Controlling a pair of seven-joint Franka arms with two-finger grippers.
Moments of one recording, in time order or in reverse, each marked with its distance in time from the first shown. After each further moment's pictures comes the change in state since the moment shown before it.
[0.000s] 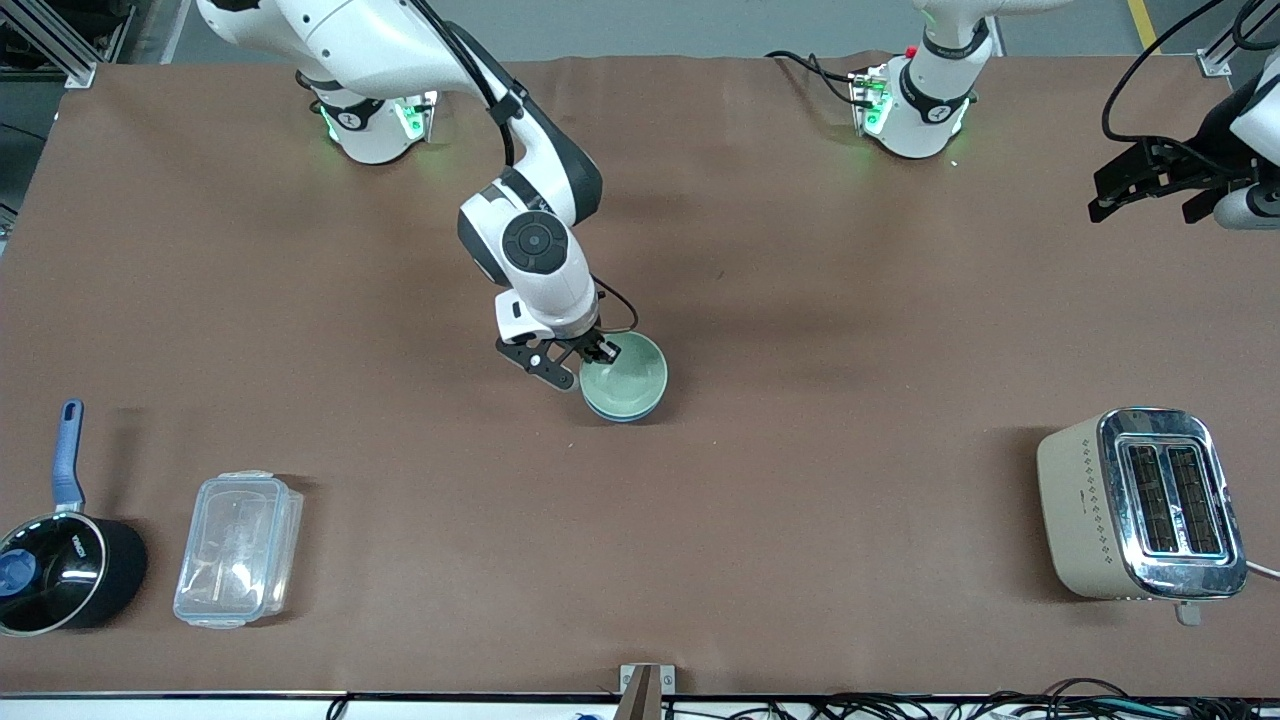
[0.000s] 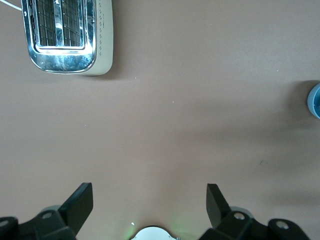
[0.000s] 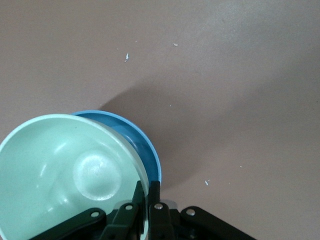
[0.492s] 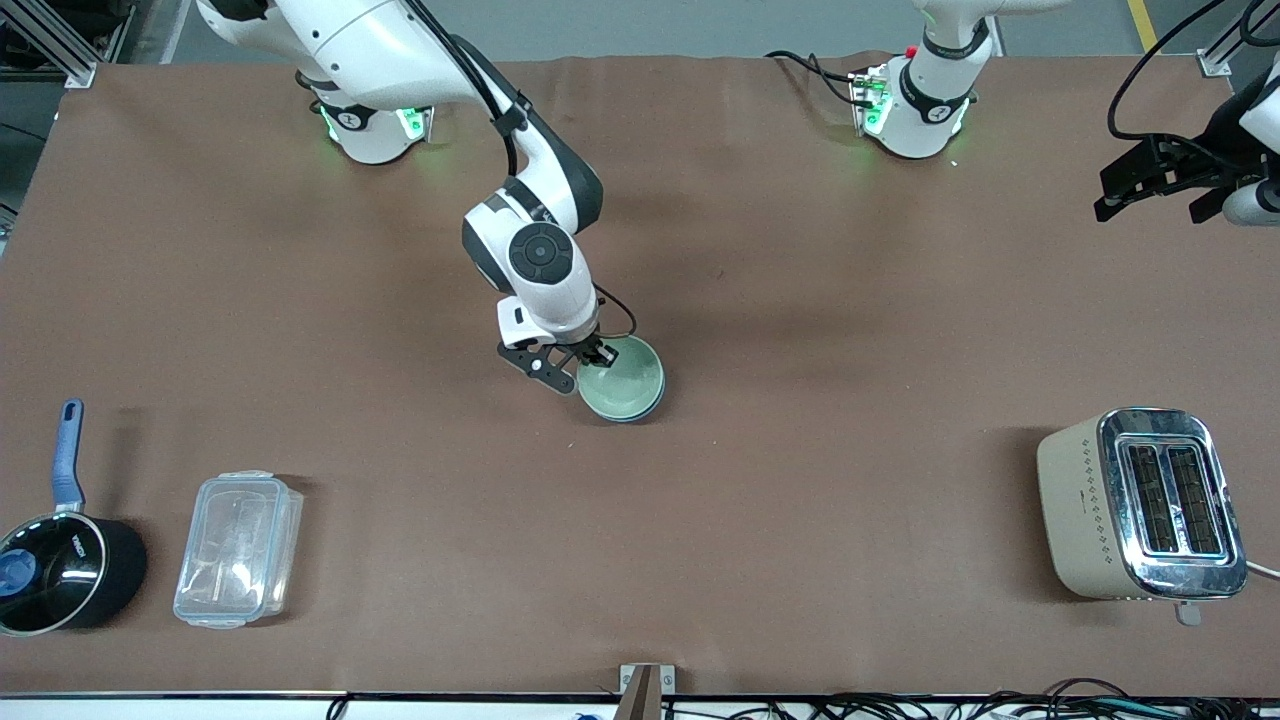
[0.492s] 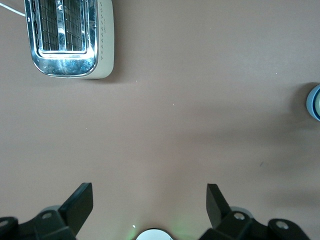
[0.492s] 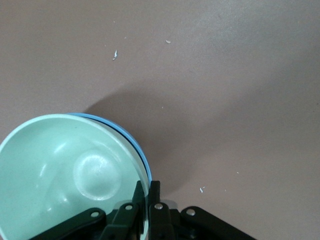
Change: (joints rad) left arm 0.000 0.000 0.000 0.013 0.001 0.003 0.003; right arm 0.000 0.026 -0.001 0.000 -0.017 0.002 0.006
